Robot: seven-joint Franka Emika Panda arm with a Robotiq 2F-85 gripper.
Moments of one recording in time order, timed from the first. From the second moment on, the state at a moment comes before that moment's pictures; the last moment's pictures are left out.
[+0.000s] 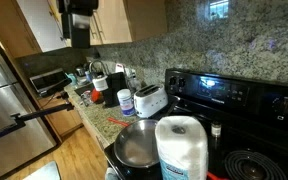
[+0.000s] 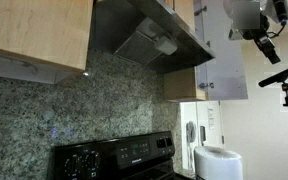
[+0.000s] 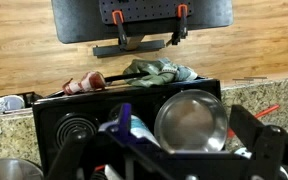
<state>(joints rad) -0.07 -0.33 -0.23 -1.99 0.04 1.39 -0.15</state>
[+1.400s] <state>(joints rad) -0.20 -0.49 -0.14 -2.66 -0.51 2.23 -0.20</state>
